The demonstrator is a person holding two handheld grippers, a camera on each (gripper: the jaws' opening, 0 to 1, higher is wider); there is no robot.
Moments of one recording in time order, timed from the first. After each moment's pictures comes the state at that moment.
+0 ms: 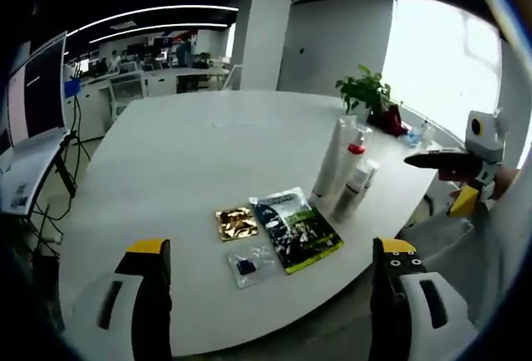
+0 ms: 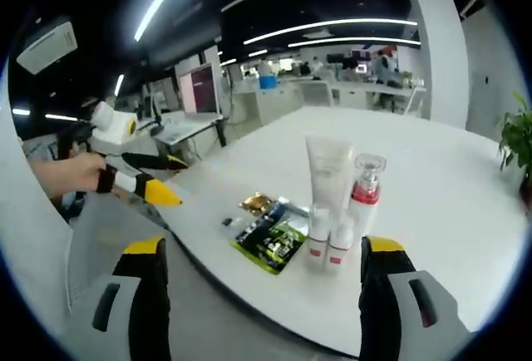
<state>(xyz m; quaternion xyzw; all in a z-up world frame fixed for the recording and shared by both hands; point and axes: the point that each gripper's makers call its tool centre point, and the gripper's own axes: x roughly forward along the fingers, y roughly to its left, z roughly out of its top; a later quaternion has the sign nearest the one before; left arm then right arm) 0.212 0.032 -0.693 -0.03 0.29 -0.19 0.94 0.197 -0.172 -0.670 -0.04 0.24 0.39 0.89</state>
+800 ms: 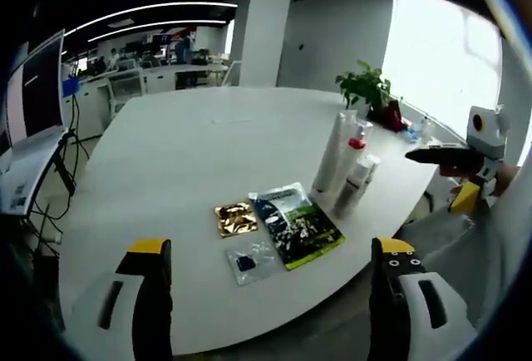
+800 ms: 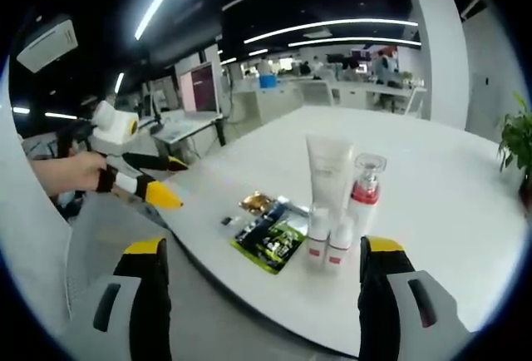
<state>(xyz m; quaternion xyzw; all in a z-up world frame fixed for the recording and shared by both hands) 0.211 0.029 -0.700 -0.02 0.30 -0.20 0.93 0.197 -0.172 -0.670 -0.04 0.24 0.39 0.89</state>
